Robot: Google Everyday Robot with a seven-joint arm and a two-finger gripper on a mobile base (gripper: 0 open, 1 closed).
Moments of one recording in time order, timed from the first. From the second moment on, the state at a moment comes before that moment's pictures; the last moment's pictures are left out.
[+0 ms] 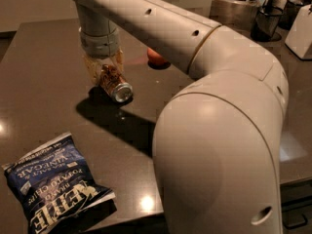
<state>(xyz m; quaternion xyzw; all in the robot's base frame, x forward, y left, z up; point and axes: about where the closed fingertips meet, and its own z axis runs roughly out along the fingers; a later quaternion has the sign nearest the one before) 0.647 0.120 0.862 -0.33 0.94 0.02 0.08</state>
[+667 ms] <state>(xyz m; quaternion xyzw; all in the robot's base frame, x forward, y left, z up) 0.635 0.119 0.900 -0.38 0.91 0.08 0.14</state>
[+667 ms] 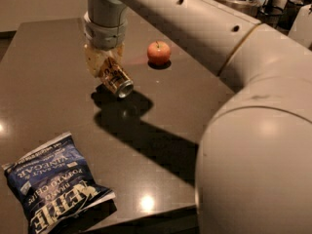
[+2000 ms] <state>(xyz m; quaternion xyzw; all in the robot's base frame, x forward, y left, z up) 0.606 0.058 0.960 -0.38 0.80 0.26 0.39</state>
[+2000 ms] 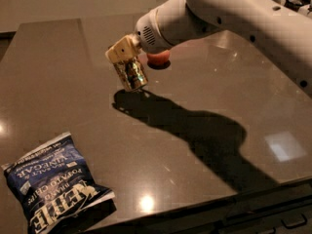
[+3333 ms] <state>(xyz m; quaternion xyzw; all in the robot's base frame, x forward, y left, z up) 0.599 0.009 0.945 -0.32 0.70 0.32 0.55</state>
